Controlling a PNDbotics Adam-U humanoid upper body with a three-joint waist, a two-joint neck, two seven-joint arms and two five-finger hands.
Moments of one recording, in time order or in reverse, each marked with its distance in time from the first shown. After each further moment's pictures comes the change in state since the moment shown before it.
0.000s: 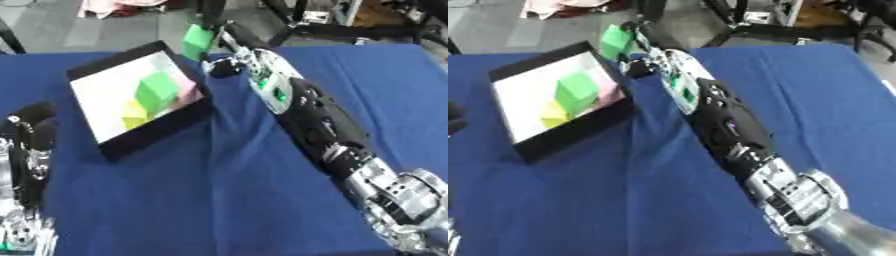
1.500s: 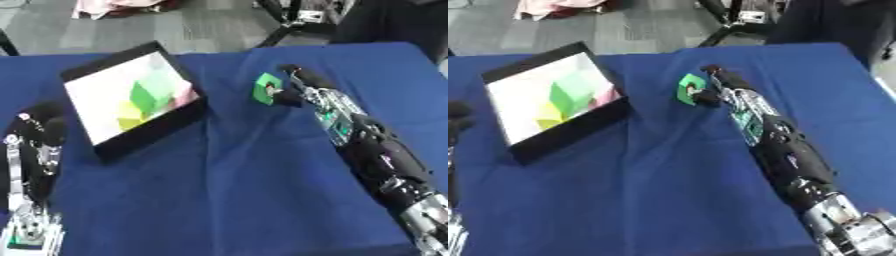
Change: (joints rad) left arm 0.021 0.015 0.018 0.001 -0.007 0.006 0.018; right arm 0.227 -0.200 -0.051 -0.012 0.020 0.059 0.077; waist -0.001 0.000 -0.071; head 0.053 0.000
